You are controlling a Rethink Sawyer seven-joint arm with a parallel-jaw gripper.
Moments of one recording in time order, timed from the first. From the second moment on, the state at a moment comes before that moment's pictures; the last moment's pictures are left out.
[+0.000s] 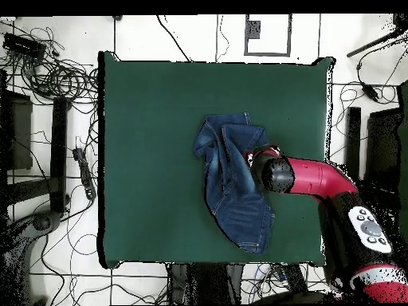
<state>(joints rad) -0.59 -0.48 0.25 1.55 -0.47 0.36 1.37</state>
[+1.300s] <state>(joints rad) -0.56 -0.36 0.24 1.38 -0.45 0.36 1.37</state>
